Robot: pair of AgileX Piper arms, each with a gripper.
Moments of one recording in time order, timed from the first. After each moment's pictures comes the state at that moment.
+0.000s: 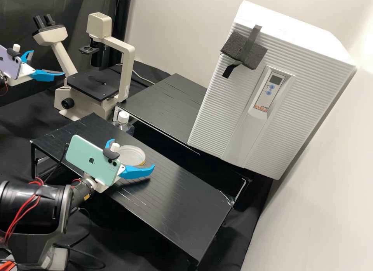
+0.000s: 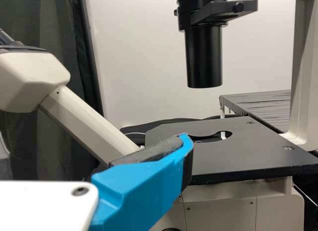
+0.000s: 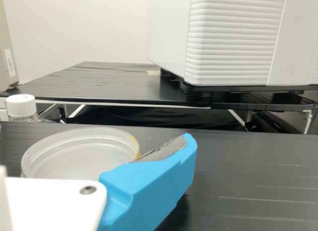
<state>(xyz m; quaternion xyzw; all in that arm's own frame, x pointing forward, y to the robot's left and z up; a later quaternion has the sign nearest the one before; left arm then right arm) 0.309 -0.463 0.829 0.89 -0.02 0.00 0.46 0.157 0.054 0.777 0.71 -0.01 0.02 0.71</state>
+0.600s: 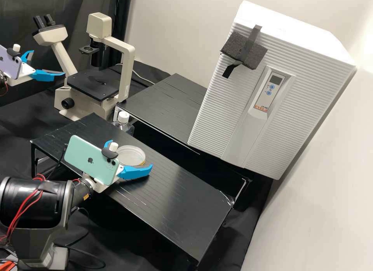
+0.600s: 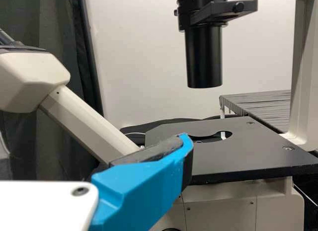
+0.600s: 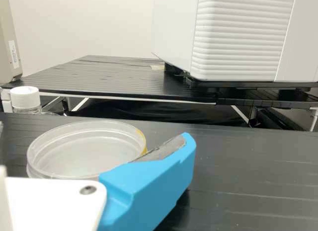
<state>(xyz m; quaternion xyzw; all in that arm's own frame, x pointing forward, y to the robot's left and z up) 0.309 -0.463 0.829 0.89 -0.02 0.00 0.46 0.158 0.053 0.773 0.70 0.00 0.01 0.71</state>
